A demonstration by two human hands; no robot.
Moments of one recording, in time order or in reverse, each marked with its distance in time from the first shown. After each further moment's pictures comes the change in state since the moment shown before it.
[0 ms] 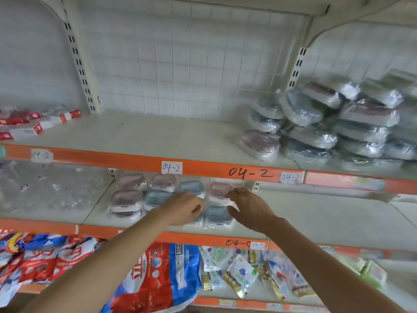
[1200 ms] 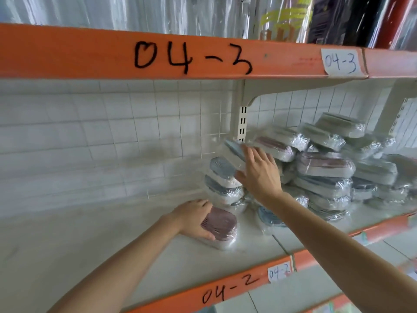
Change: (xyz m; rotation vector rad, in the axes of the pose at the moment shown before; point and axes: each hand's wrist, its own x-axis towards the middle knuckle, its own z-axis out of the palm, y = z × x) left_hand 0.279 0.006 -0.119 0.200 -0.051 0.359; right_hand 0.157 0.151 -0.180 -0.313 0.684 0.383
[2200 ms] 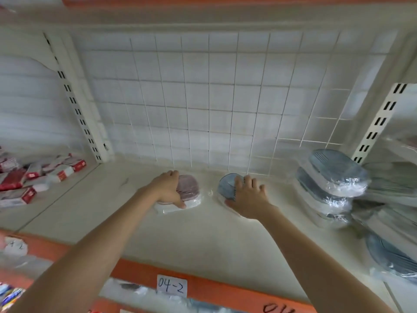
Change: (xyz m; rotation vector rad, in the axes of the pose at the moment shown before) left_hand -0.154 -0.152 0.007 -0.291 -0.036 -0.966; right_hand -0.011 -0.161 0.154 0.065 -0.744 -0.296
